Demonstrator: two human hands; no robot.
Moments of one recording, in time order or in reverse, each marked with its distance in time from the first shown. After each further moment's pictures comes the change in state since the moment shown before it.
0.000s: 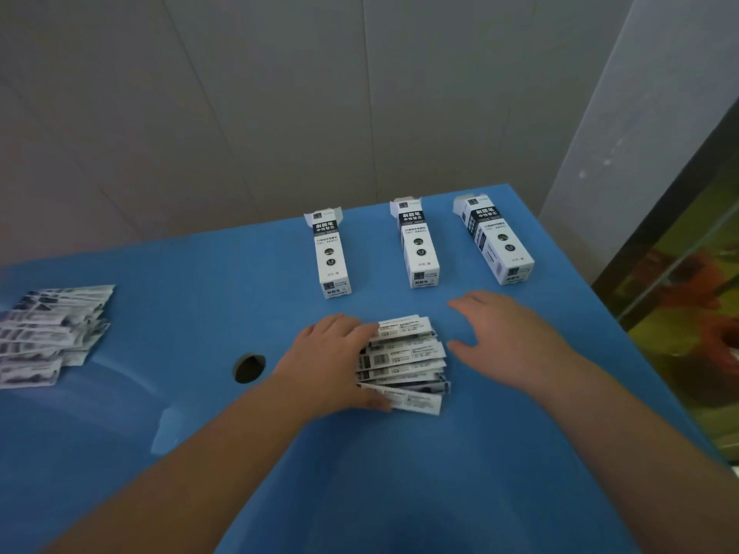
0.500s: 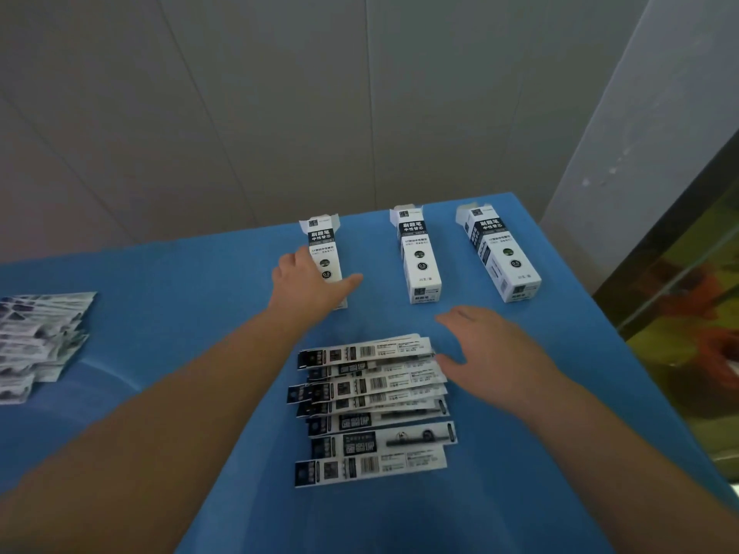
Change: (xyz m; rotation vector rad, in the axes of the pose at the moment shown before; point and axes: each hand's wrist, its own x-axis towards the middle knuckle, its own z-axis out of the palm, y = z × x) left_hand 0.109 -0.051 -0.034 -0.466 0.319 -0.569; right_hand 0.023 -0.005 0.008 0.060 -0.005 -0.049
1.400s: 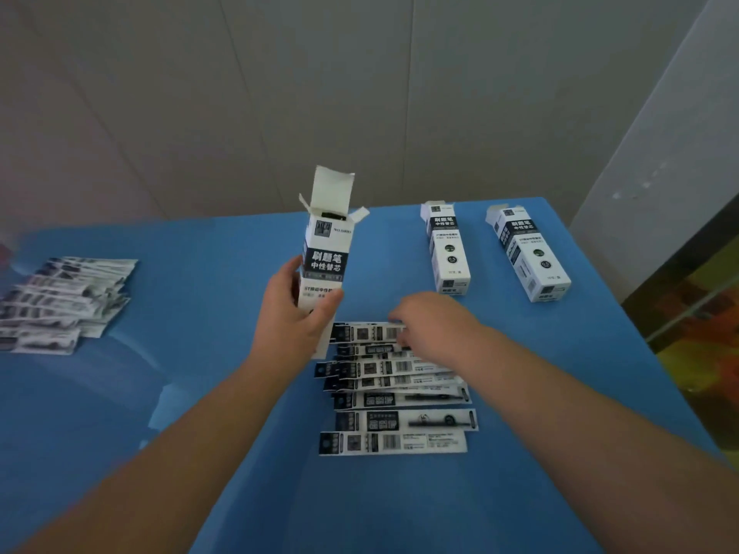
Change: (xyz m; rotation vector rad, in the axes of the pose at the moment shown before) left_hand -0.101 -0.052 -0.031 -0.709 0.184 0.176; right_hand 0.064 -0.072 0.023 -0.183 -0.192 -0.193
